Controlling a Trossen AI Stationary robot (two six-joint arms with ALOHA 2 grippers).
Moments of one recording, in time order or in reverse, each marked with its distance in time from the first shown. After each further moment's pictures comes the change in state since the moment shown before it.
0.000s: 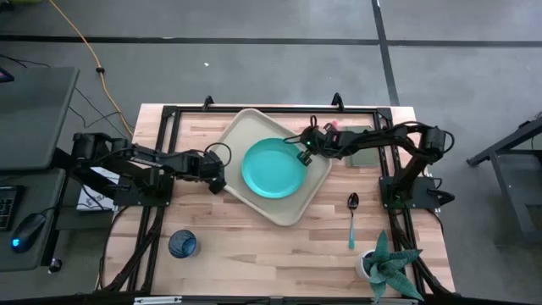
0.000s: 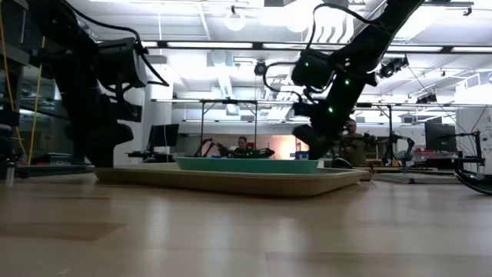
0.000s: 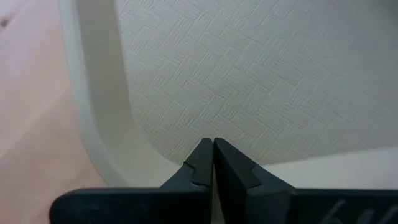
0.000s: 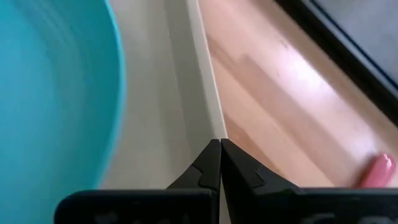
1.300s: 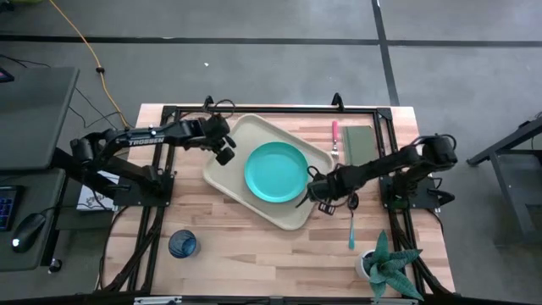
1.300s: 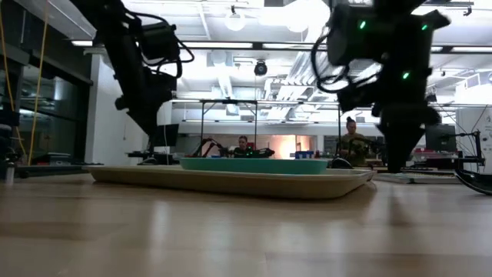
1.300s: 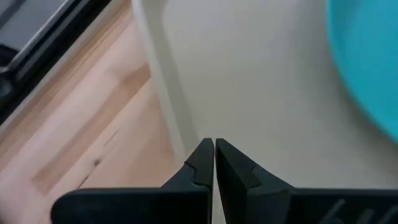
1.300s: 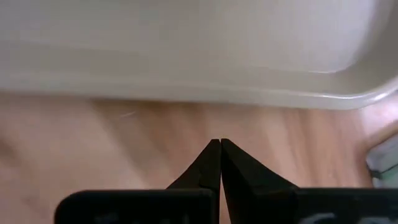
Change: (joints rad) left arm 0.398 -0.013 0.335 -0.079 0.143 0.500; right arm 0.486 -0.063 0.032 -0.656 -0.180 0.352
